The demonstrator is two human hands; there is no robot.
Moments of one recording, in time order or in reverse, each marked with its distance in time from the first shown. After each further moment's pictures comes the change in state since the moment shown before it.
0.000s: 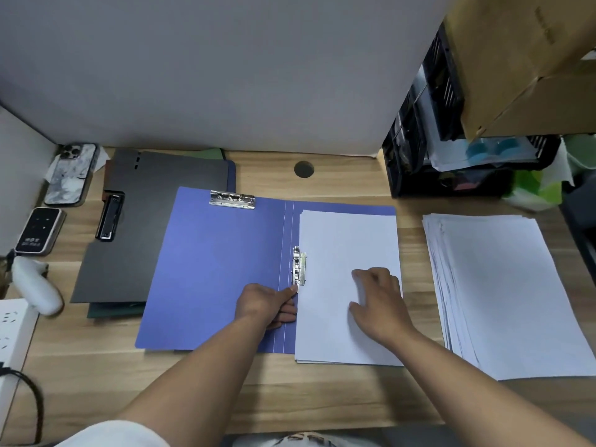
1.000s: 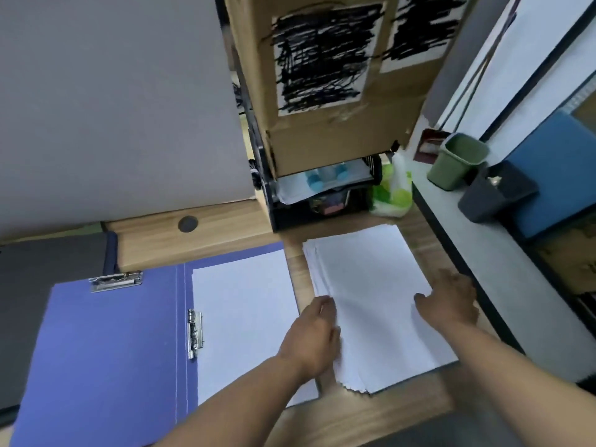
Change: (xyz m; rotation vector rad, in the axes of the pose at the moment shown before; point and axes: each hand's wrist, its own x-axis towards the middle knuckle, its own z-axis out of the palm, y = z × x) left_hand -0.080 0.043 0.255 1.031 -0.246 0.945; right_hand -0.017 0.269 -0.155 0.084 0.332 0.657
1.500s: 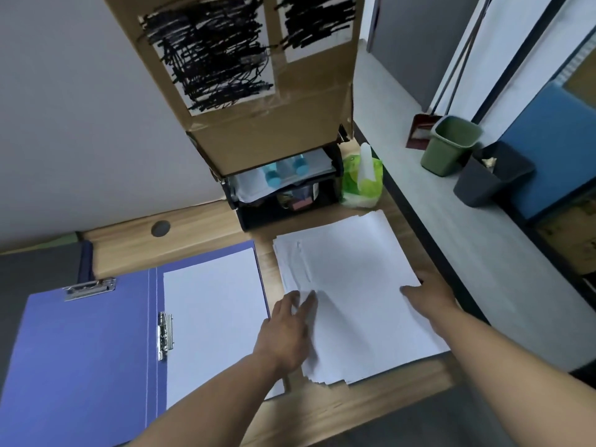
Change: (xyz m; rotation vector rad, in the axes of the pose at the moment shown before) left_hand 0.020 0.019 0.029 0.271 -0.048 -0.132; right_hand 0.033 0.051 -0.008 0.575 -0.221 0.055
